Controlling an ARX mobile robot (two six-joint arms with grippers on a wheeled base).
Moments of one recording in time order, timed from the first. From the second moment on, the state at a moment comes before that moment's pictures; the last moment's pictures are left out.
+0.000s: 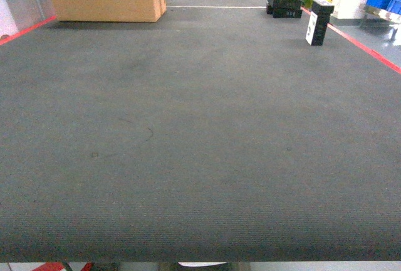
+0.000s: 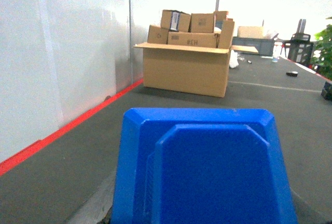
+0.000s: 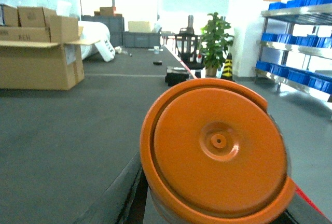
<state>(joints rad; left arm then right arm) -0.21 1.16 0.36 1.01 -0.48 0.07 0.37 0.98 0.30 0.86 0.48 -0.09</state>
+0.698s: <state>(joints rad) -0.21 0.69 0.25 0.44 -0.22 0.03 0.26 0.41 0.23 0.18 0.27 -0.02</state>
